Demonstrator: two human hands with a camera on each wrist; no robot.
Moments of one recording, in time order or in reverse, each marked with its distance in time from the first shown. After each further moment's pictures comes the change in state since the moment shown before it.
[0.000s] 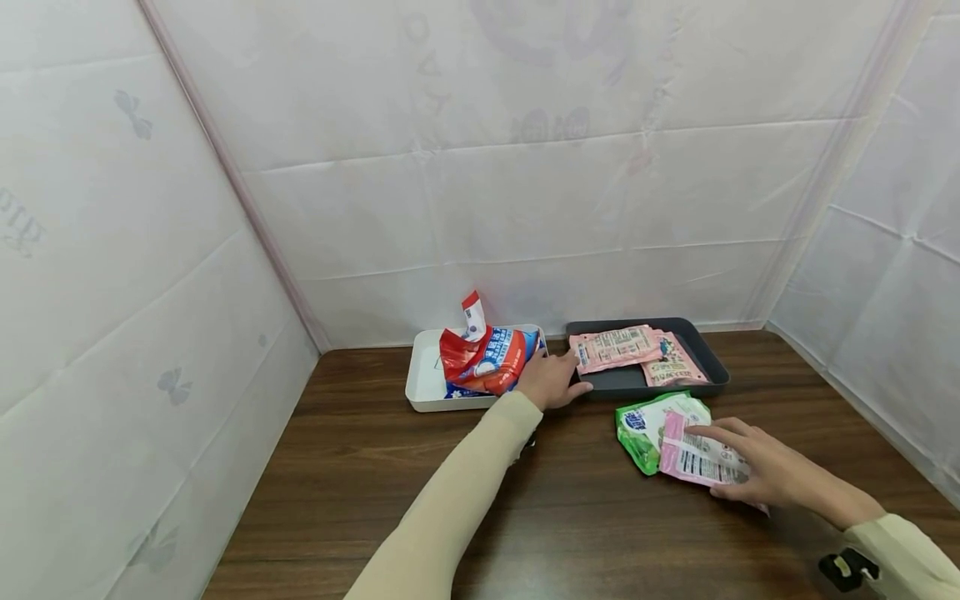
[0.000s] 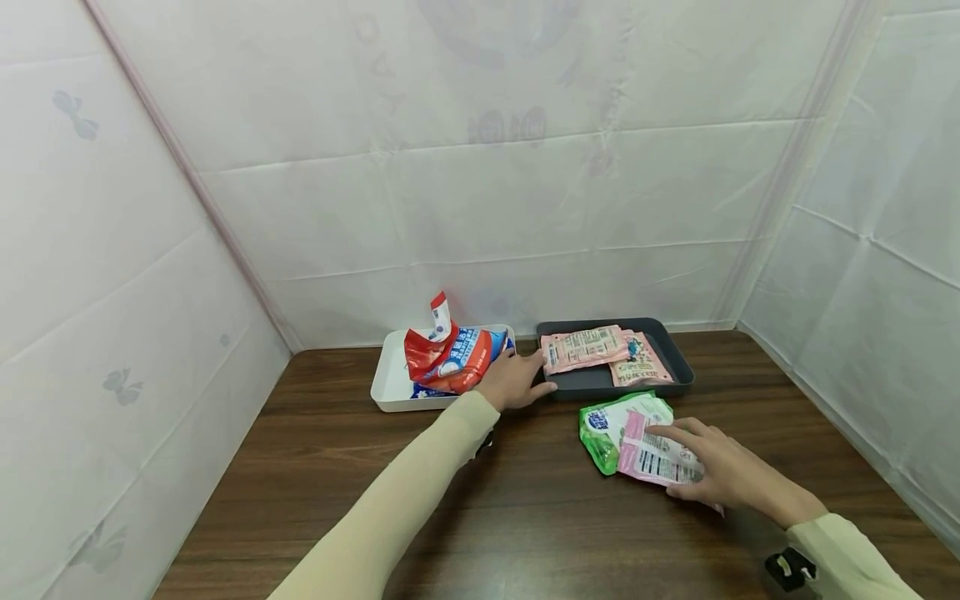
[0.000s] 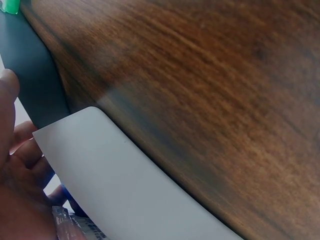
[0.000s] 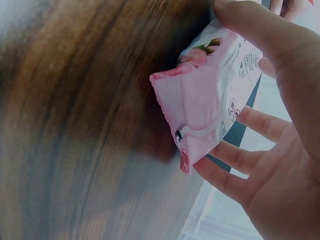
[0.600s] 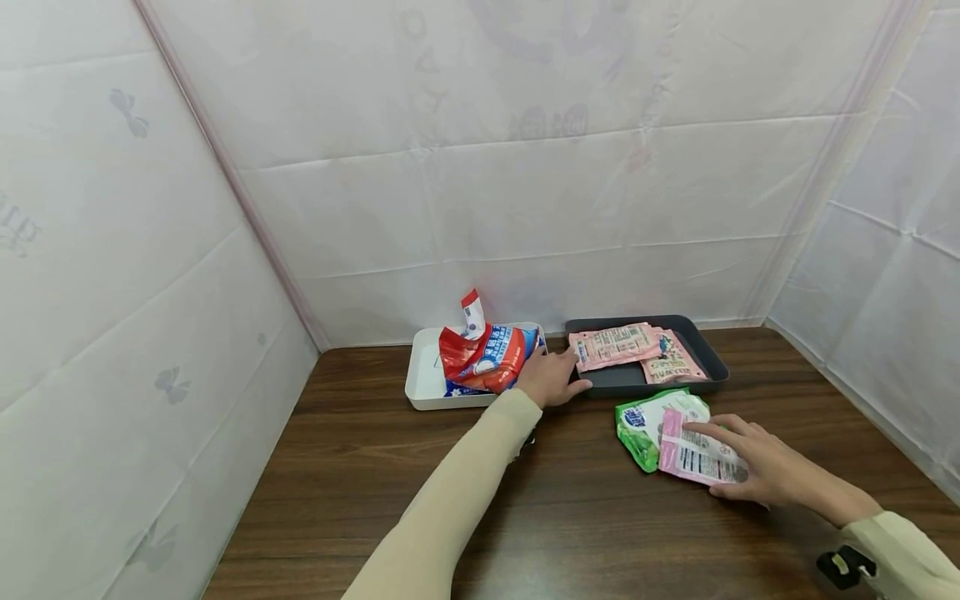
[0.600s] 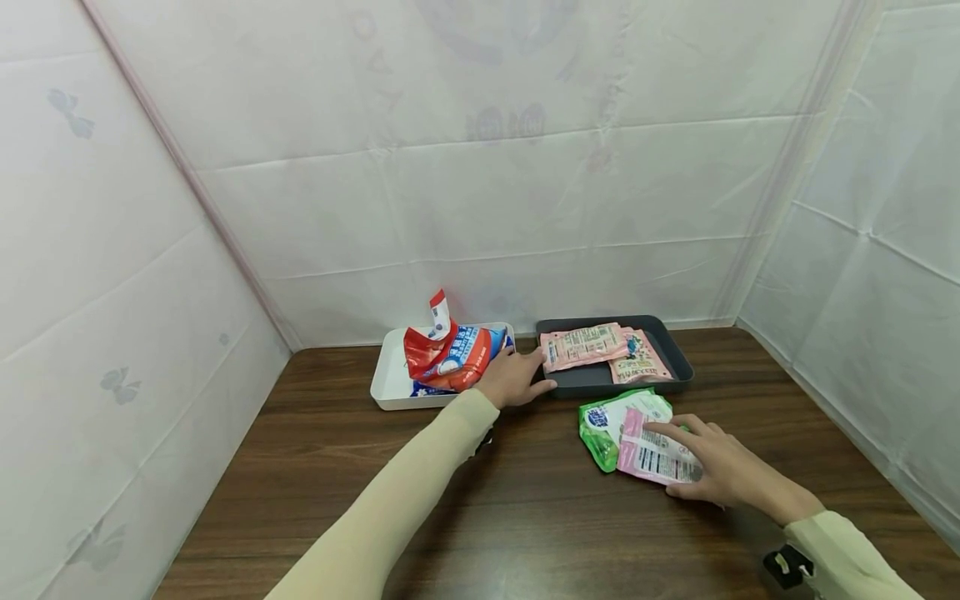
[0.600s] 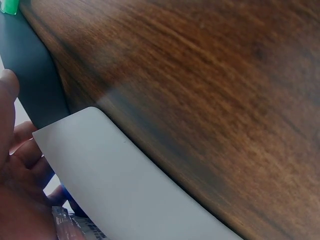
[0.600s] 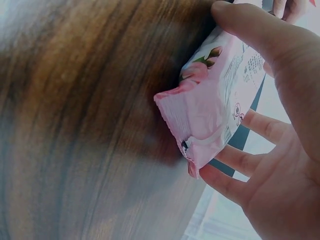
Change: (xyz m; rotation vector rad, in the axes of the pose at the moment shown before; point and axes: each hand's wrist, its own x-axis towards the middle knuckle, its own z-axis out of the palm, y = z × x) left_hand 0.005 -0.001 0.005 -0.022 -0.012 -0.011; right_hand -0.001 0.002 0.005 -0.018 0.032 -0.036
